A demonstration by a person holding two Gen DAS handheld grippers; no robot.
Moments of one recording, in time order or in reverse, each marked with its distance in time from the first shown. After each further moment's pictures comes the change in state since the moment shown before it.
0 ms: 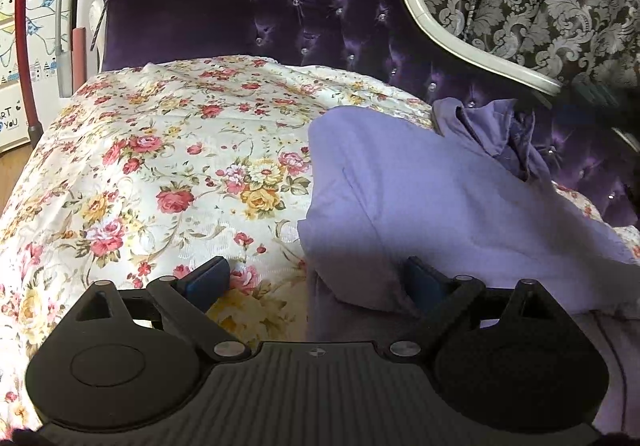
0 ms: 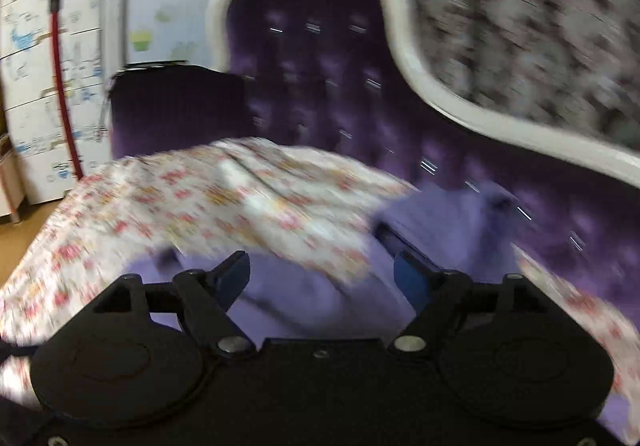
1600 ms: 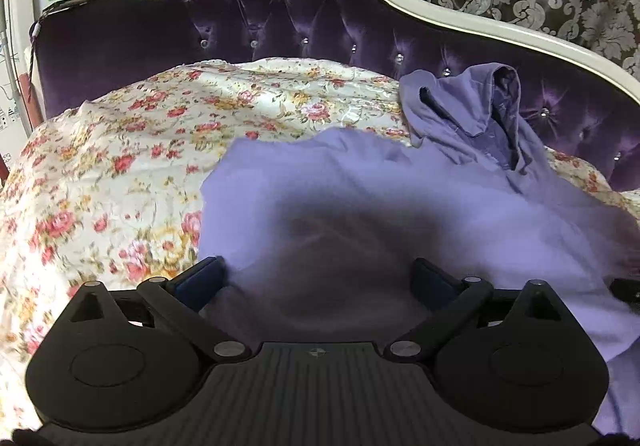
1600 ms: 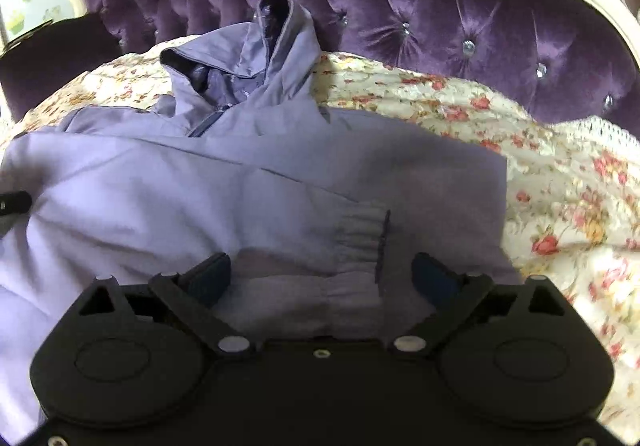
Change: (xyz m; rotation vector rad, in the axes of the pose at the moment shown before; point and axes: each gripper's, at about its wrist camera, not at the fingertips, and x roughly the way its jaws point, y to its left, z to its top) left arm 0.050 -0.060 0.052 0.160 0.090 0.016; right arm -0.036 -0.129 -0.113 0.254 0.278 -0.171
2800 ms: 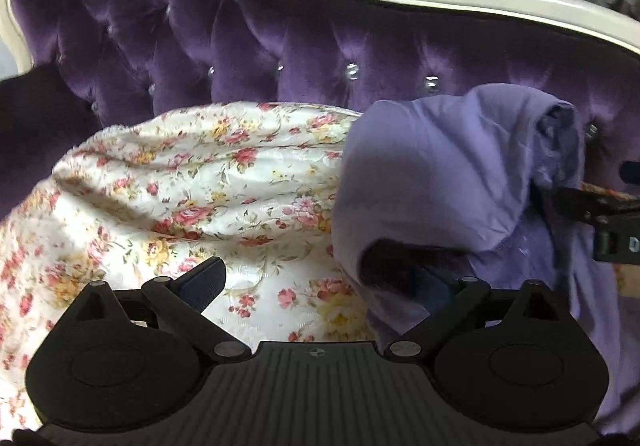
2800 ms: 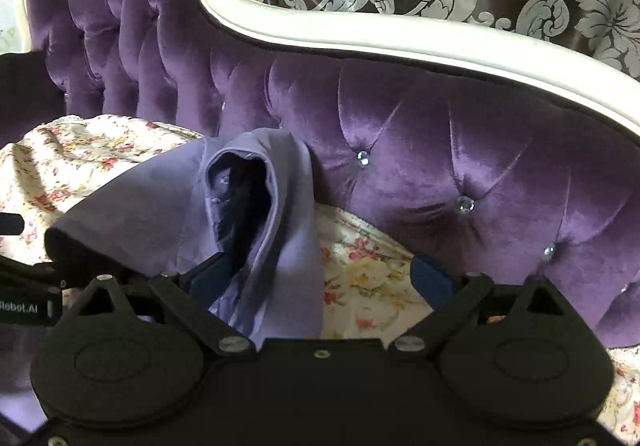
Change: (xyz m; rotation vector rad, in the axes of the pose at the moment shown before) left arm 0.179 -0.096 0.142 0.168 0.078 0.033; right arm 0.138 0.023 0.183 -0.093 -0.133 -0.115
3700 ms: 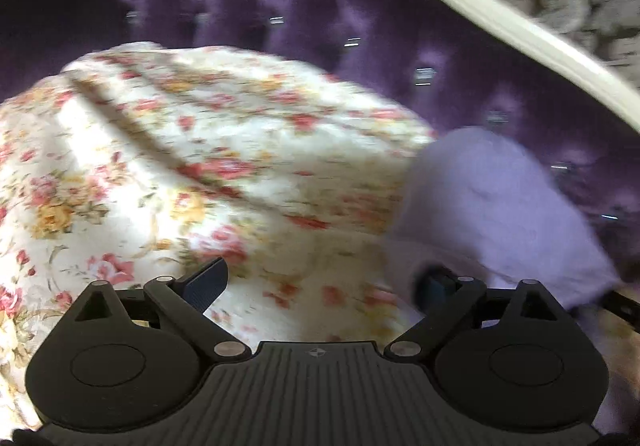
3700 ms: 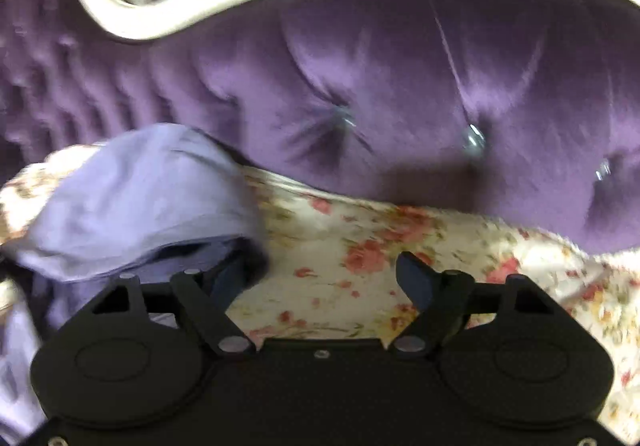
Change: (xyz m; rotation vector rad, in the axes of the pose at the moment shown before) left arm 0.014 0.064 0.000 -0.286 0.057 -0.129; right arm 0.004 -0.097 -0.046 0.254 0.050 0.071
